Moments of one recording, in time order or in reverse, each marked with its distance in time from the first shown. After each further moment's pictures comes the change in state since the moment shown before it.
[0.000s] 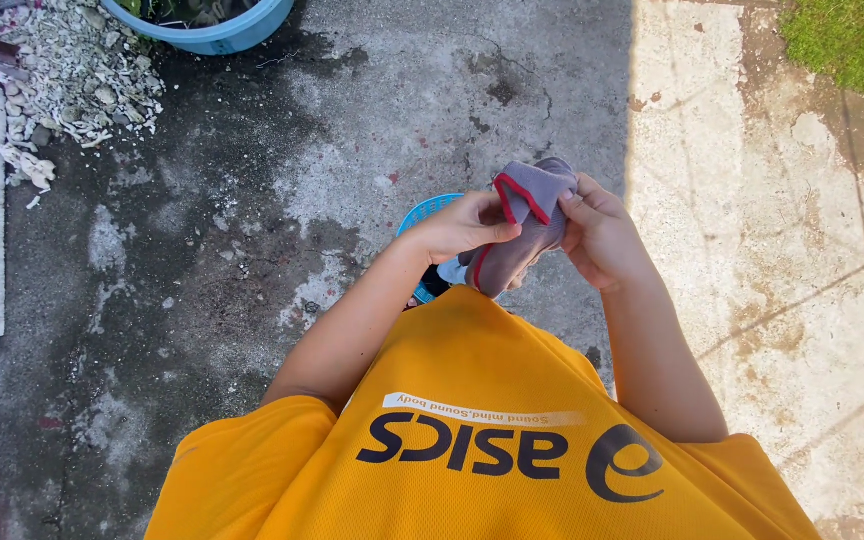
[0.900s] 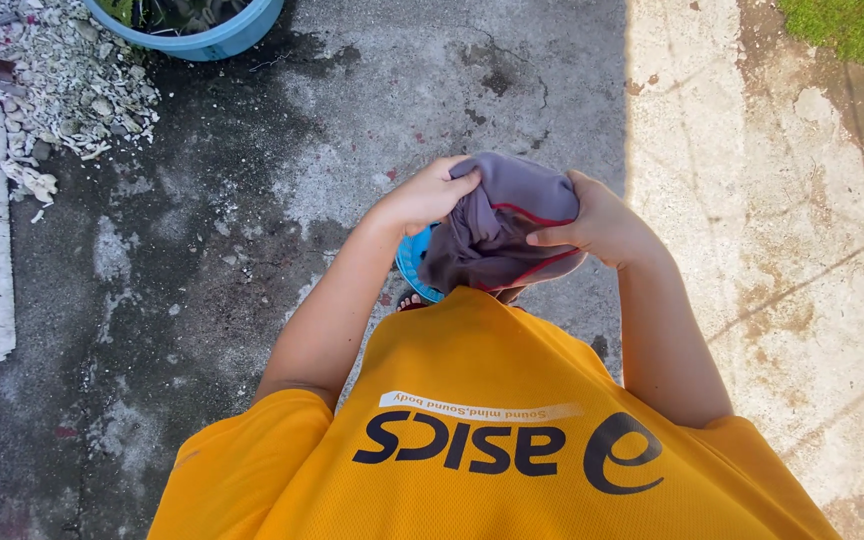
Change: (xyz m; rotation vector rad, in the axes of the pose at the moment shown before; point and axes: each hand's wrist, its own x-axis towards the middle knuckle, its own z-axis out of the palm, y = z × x) left_hand -0.003 0.028 -0.033 0.156 0.161 -0.053; right_hand -0.005 -0.028 0.014 -0.660 -0.041 0.021
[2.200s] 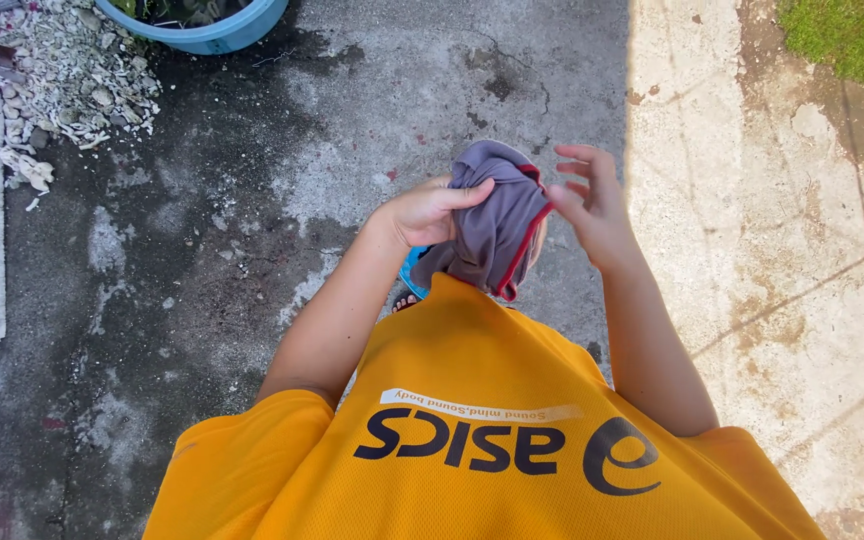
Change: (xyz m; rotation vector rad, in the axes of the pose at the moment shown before) left_hand -0.011 0.005 0.011 -0.861 -0.277 -0.149; right_hand 0.017 0.058 -0.008 -0.226 0.225 -0.378
